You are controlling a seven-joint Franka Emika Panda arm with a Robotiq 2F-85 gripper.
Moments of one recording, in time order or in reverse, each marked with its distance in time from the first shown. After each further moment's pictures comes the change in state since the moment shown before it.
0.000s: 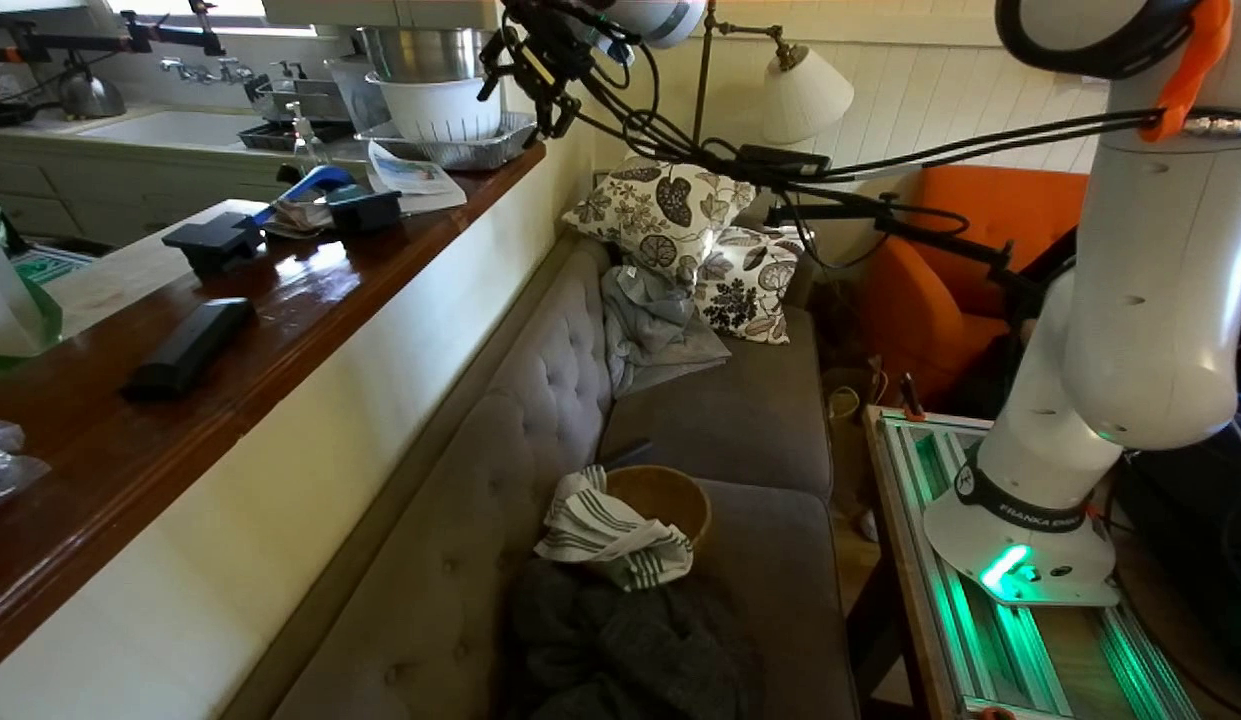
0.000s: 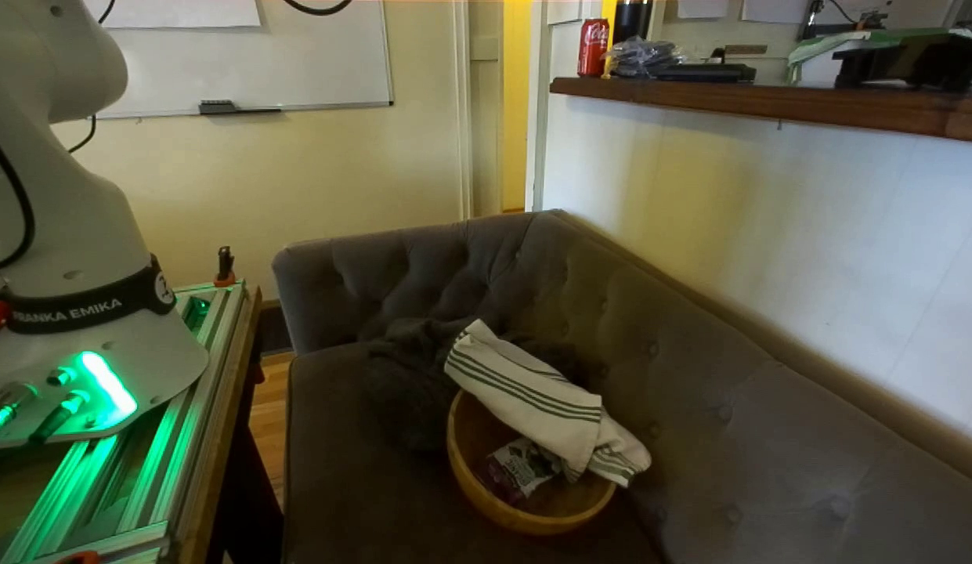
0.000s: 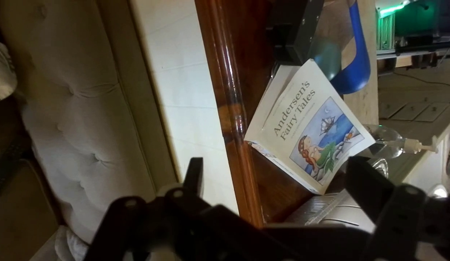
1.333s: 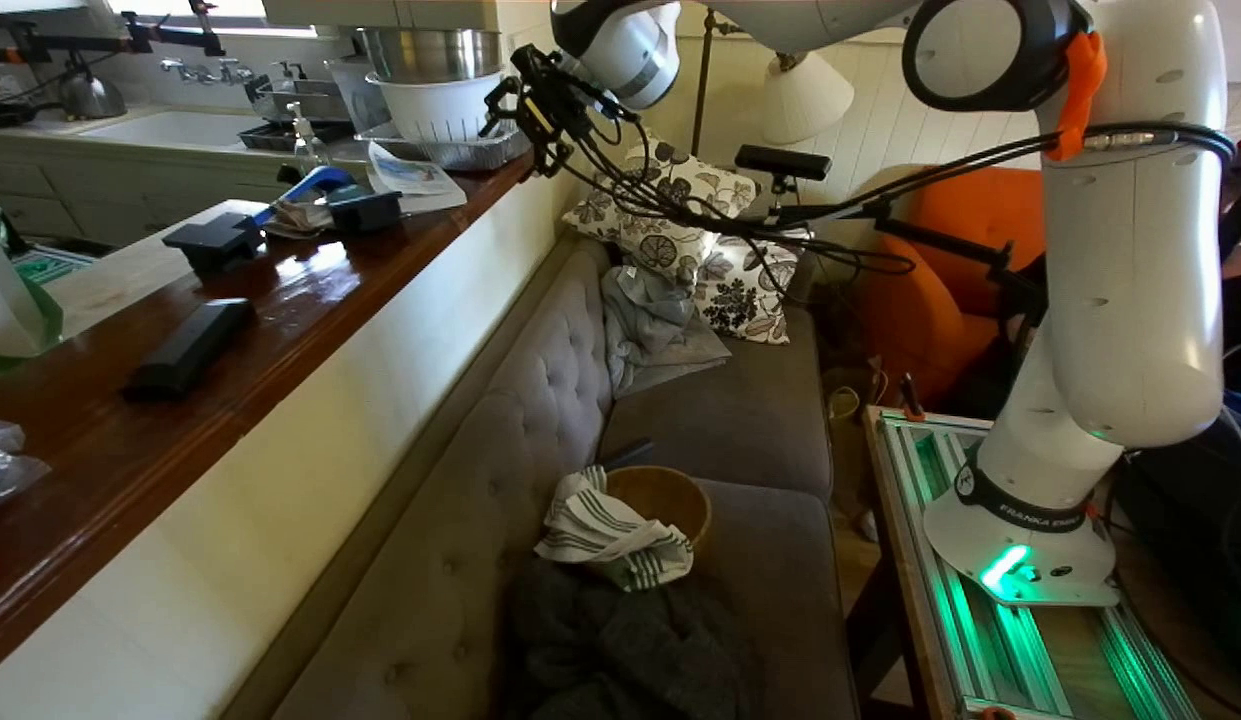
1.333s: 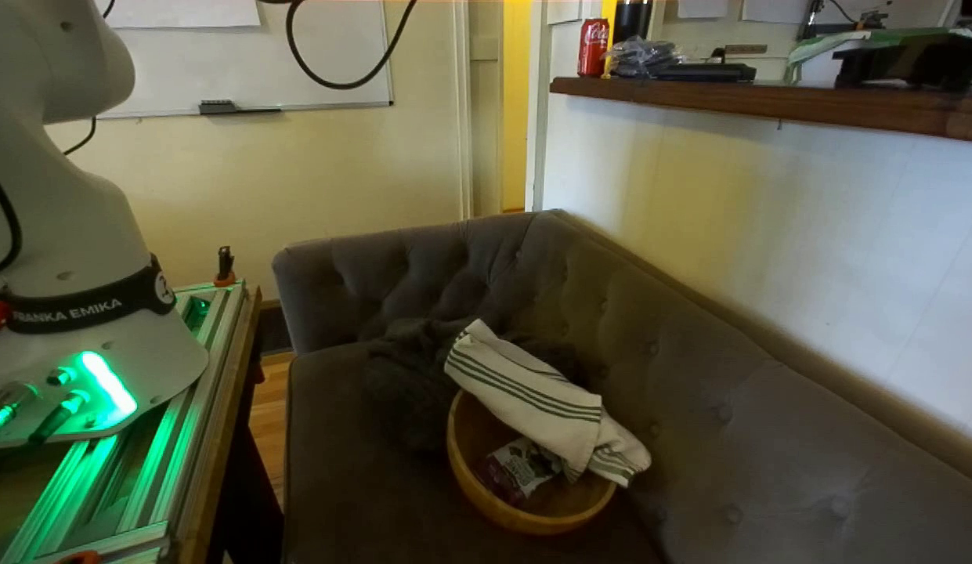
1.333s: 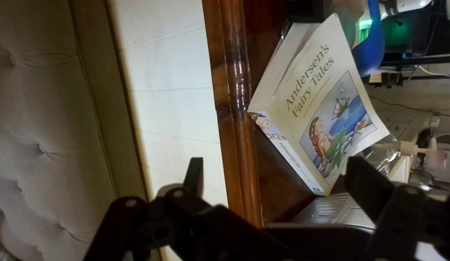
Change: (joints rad) arm -0.094 0.190 0.033 0.088 0.322 0.086 -0.408
